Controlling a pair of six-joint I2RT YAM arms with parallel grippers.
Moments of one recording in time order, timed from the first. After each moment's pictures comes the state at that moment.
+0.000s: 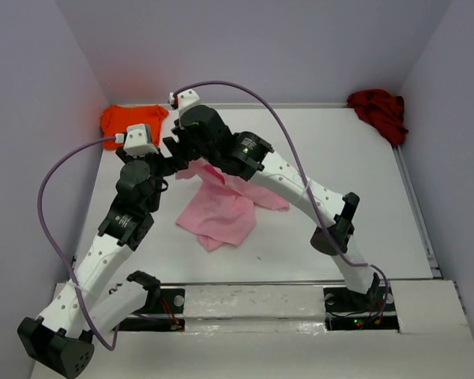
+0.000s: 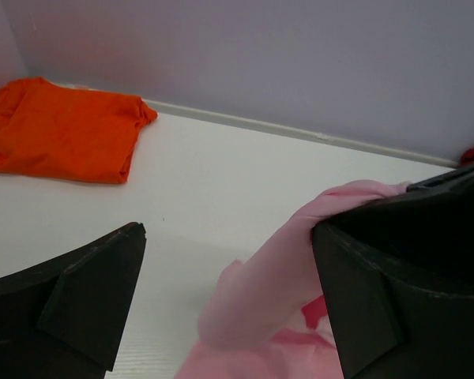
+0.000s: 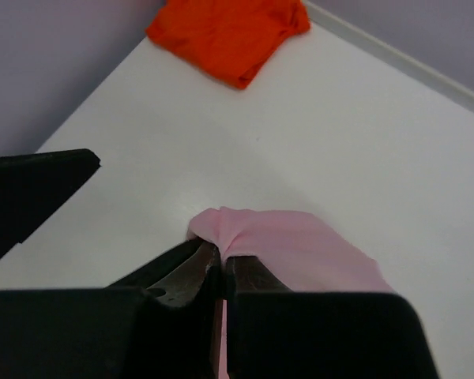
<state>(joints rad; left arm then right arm) -0.44 0.83 0.83 -0.03 -0.41 -0.28 1.02 2.15 2.48 -0.74 0.40 0.18</state>
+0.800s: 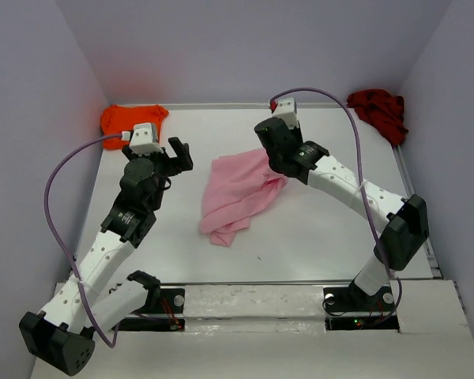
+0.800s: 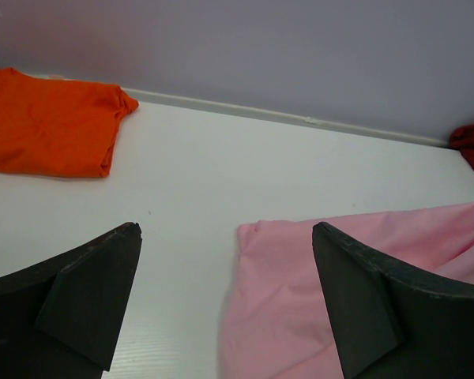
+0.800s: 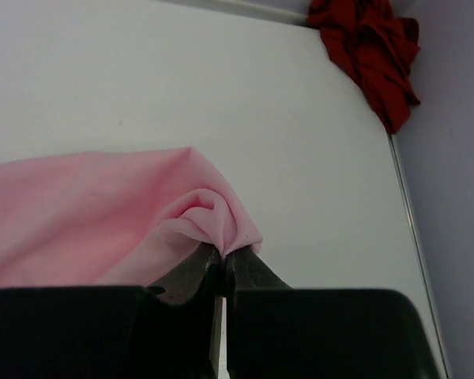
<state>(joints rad) -0.45 0.84 0.83 -0.03 -0.39 -0.27 0.76 1.65 1.60 -0.57 0.97 0.18</state>
